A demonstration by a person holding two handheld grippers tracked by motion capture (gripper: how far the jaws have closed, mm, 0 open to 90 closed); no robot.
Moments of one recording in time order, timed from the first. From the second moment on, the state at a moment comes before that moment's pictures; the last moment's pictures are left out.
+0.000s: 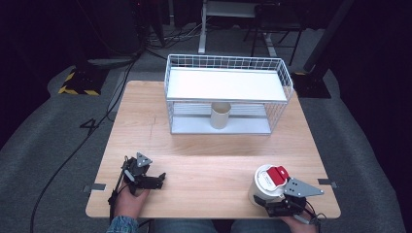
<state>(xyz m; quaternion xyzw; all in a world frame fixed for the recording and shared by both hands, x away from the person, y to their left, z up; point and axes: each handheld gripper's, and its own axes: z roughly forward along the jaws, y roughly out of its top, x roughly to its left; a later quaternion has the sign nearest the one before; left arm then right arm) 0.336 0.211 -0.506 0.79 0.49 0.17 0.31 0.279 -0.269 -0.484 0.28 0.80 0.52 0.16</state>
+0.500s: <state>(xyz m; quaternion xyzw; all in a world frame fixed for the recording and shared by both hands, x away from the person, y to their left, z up) 0.336 0.211 -0.506 0.79 0.49 0.17 0.31 0.279 -0.267 -0.472 0.26 0.79 0.53 0.17</state>
